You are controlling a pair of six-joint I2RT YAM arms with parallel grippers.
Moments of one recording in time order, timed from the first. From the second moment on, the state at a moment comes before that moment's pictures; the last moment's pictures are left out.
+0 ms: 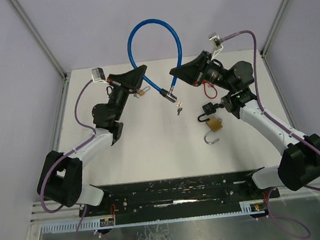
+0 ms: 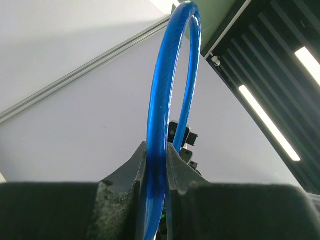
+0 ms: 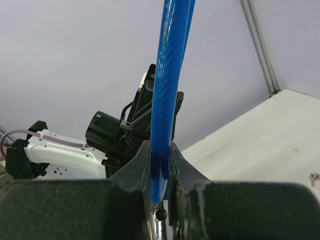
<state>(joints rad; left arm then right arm) -0.42 1.43 0.80 1.29 0.14 -1.46 0.39 1.36 1.09 0.72 -0.76 0.85</state>
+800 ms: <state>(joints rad) -0.42 1.44 0.75 1.41 0.09 -1.55 0.36 1.36 1.09 0.72 -0.75 0.82</state>
